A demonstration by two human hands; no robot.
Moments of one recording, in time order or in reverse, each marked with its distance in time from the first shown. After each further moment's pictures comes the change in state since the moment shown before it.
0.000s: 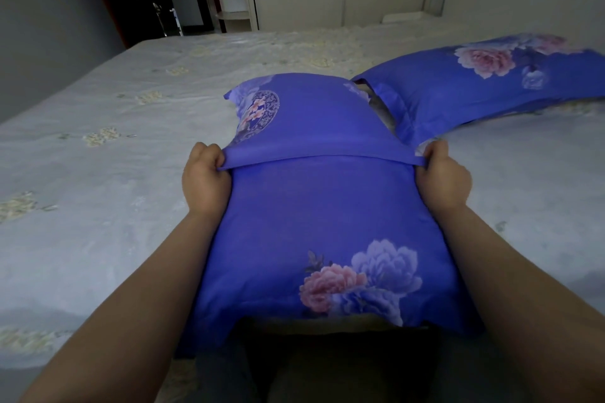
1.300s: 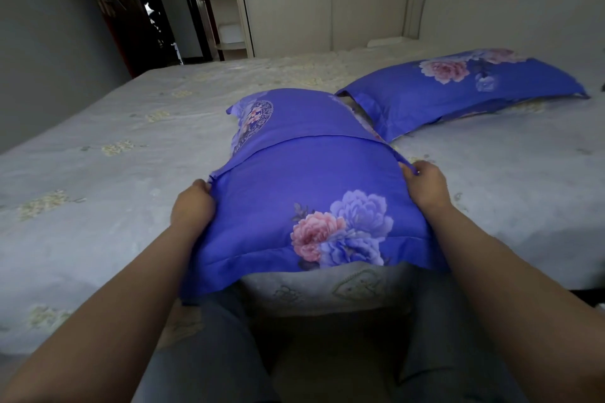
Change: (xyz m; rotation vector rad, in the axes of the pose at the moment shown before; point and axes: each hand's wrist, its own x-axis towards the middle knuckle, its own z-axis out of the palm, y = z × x) left_hand -0.056 0.006 -0.071 0.314 -0.486 -0.449; right_hand -0.066 0.022 -0.054 0.377 -0.222 0.194
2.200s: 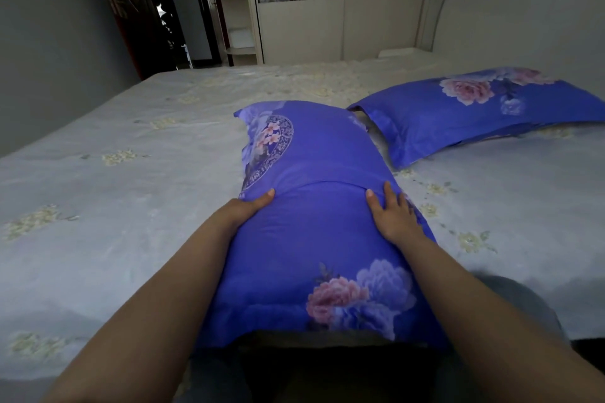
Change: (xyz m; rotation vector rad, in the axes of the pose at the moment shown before) left_hand 0.044 0.053 0.032 -0.681 -0.503 -0.292; right_hand 0.018 -0.027 0.077 -0.179 -0.361 0.130
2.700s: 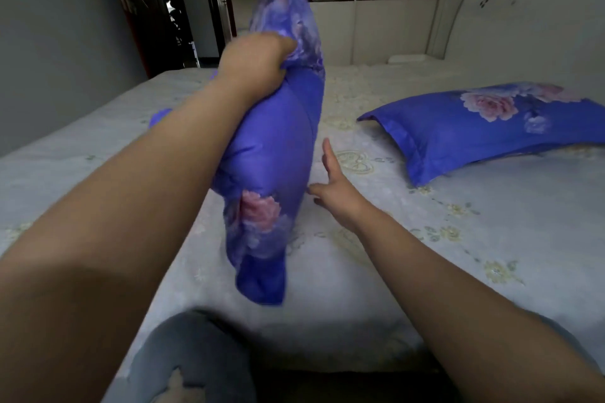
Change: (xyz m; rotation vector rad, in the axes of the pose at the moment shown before) left_hand -0.029 0.228 -0.044 1.191 0.679 1.196; right_hand -0.008 -0.150 0.024 0.709 -0.318 -0.397
